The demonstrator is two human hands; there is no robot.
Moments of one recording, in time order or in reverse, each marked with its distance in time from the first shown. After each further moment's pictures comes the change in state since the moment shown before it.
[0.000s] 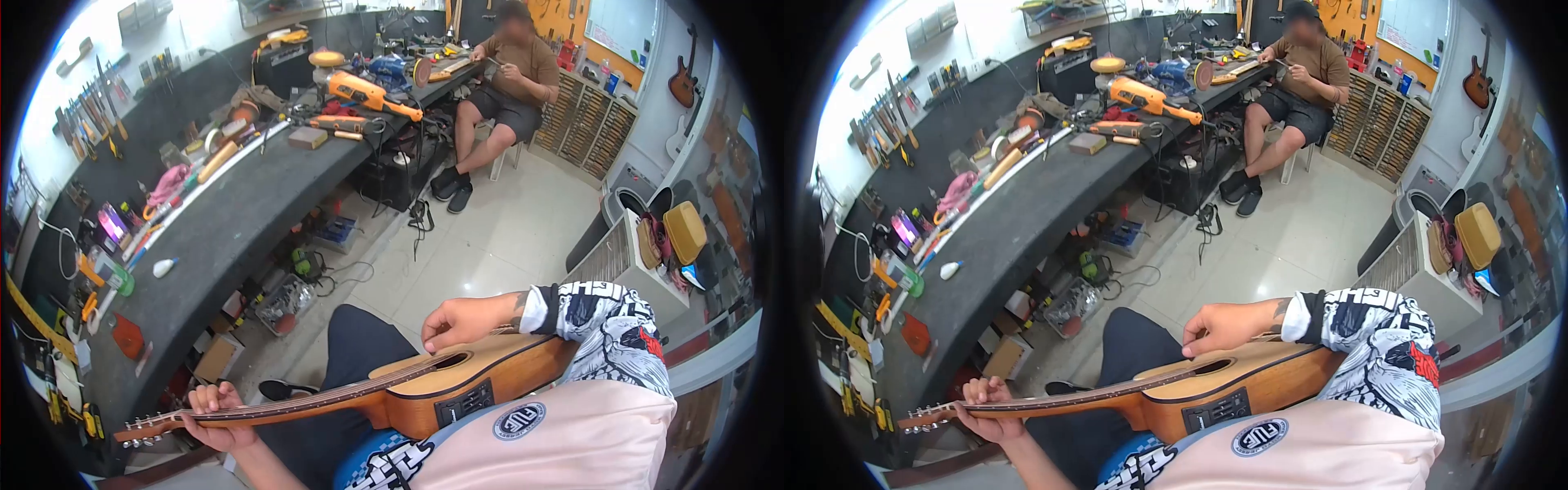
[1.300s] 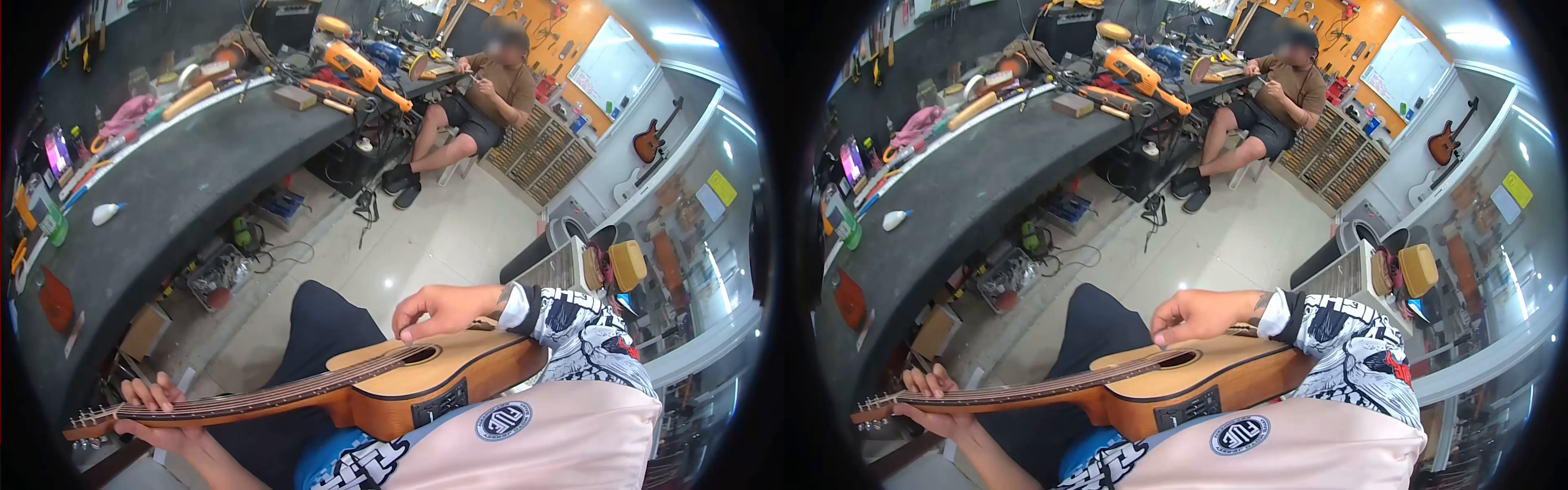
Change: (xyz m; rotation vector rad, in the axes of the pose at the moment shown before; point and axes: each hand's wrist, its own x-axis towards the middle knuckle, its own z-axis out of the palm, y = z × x) left_hand 0.004 0.022 -0.057 0.126 0.258 0.183; right_hand 0.025 -0.033 0.001 0.057 -0.072 0.062
